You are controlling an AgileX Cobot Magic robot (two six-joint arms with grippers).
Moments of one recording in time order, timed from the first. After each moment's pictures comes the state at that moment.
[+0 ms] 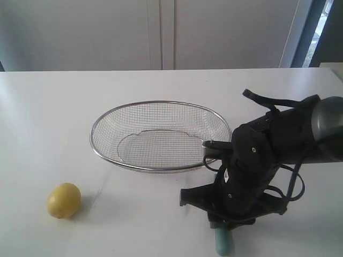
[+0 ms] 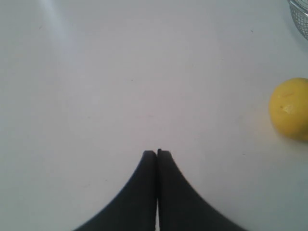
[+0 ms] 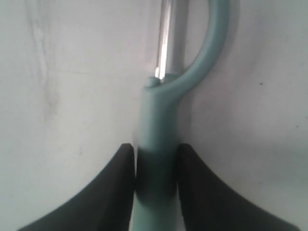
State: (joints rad) left arm 0.02 0.00 0.02 -0.05 0.52 0.10; right arm 0.64 1.74 -0.84 0.09 0.60 0.58
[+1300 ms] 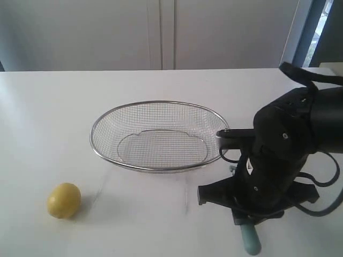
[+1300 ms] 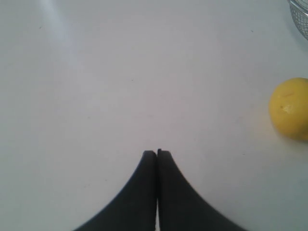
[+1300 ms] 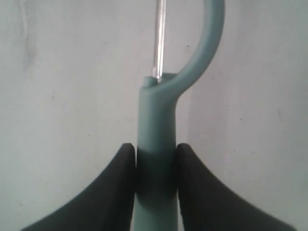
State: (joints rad) left arm 0.02 0.00 0.02 -0.05 0.52 0.10; right arm 0.64 1.55 -0.85 -0.03 0.82 0.61
